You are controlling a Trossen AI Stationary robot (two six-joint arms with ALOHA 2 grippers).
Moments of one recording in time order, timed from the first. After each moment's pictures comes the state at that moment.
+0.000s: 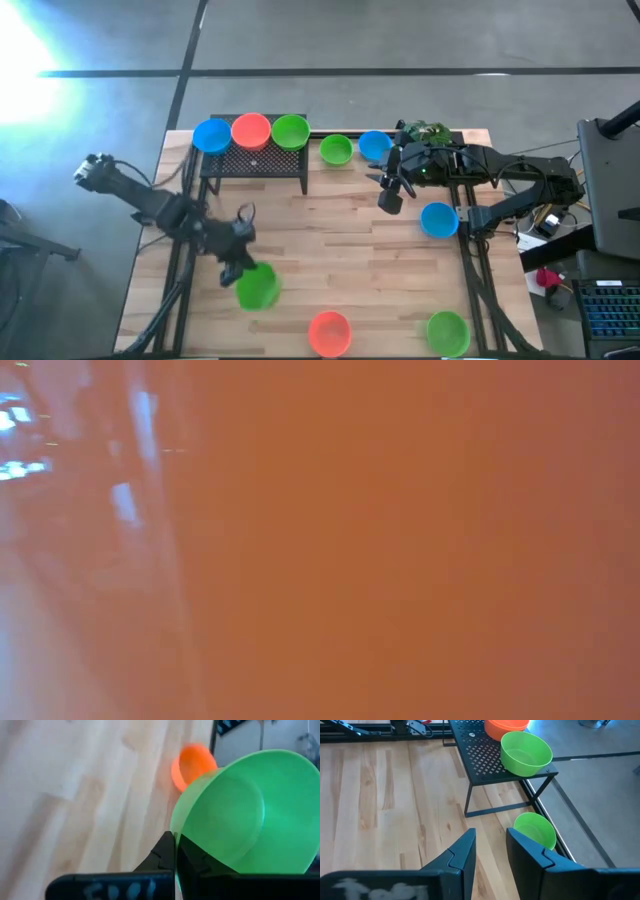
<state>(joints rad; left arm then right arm) -0.46 1.05 1.03 -0.75 0.04 -0.88 -0.02 1.26 1.38 -0.78 0.32 0.07</state>
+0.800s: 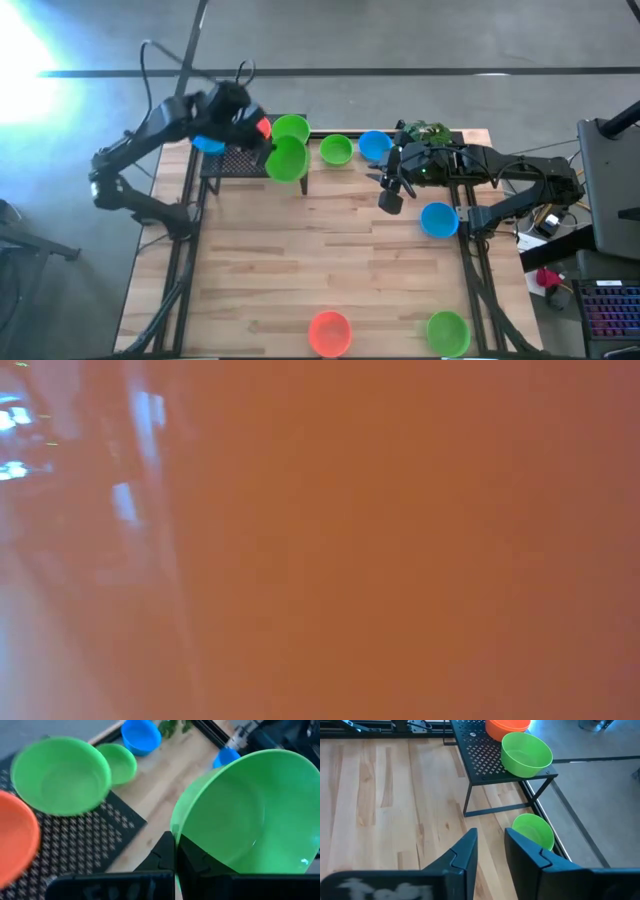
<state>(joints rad) 0.44 1.31 1.69 -1.14 0.13 -0.39 -0.02 1.26 1.38 -0.78 0.32 0.04</state>
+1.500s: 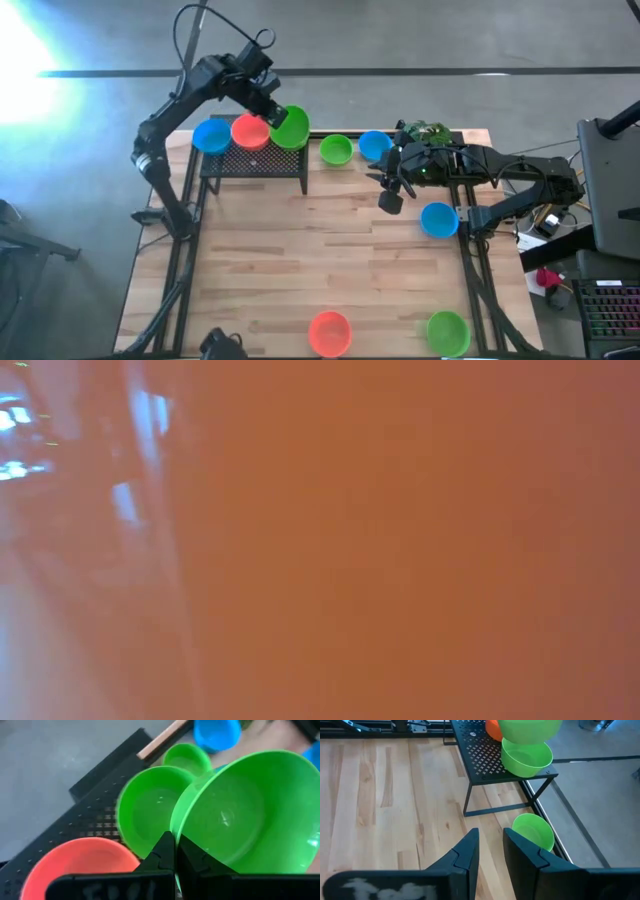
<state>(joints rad) 0.75 1.71 2.03 -1.34 0.14 -0.10 -0.02 1.26 1.38 -0.78 0.31 0.04</state>
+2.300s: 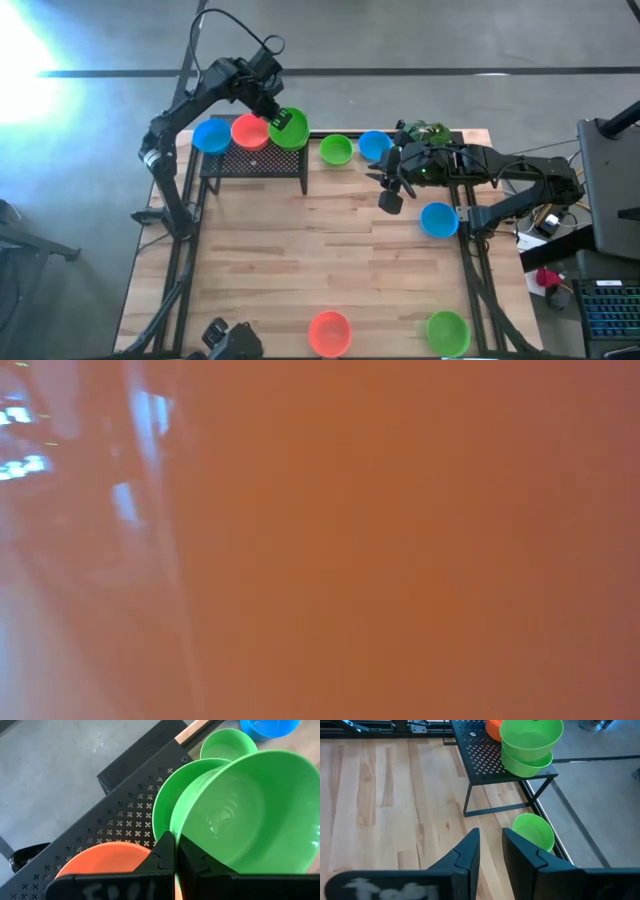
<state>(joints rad) 0.76 1.77 2.00 -1.33 0.00 -0.10 -0.02 1.26 1.38 -0.78 0.31 0.04</state>
